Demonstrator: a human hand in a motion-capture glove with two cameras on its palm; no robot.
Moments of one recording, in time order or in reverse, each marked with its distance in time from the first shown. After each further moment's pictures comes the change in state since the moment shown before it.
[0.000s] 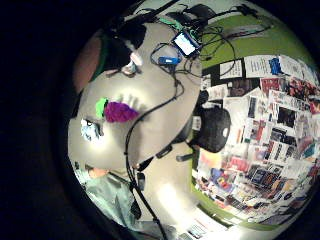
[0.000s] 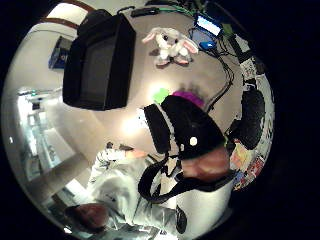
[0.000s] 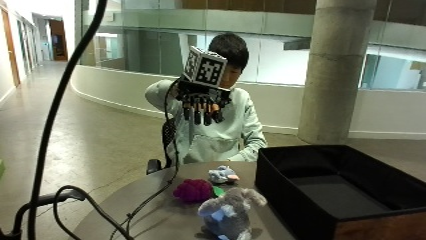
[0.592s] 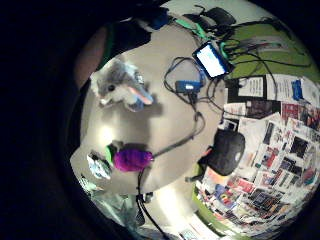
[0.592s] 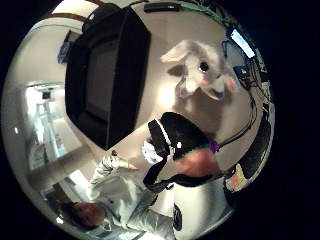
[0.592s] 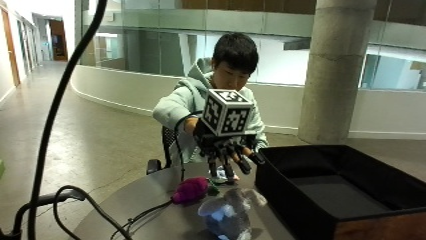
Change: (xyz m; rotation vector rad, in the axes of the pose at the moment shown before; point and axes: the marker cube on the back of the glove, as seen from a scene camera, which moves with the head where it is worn) arm -0.035 -0.143 0.065 -0.013 -0.121 -0.132
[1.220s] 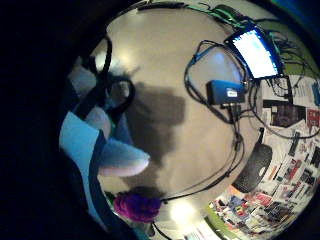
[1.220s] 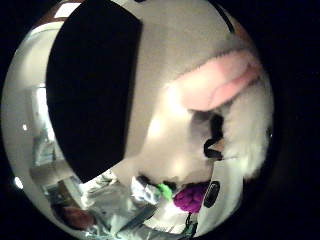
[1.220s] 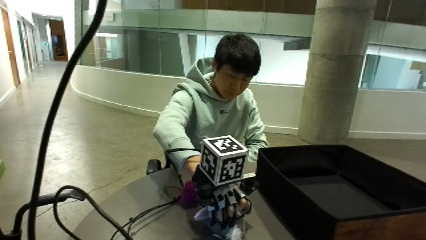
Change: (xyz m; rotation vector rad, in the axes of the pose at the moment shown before) arm -0.003 -0.053 0.104 0.093 -0.085 0.003
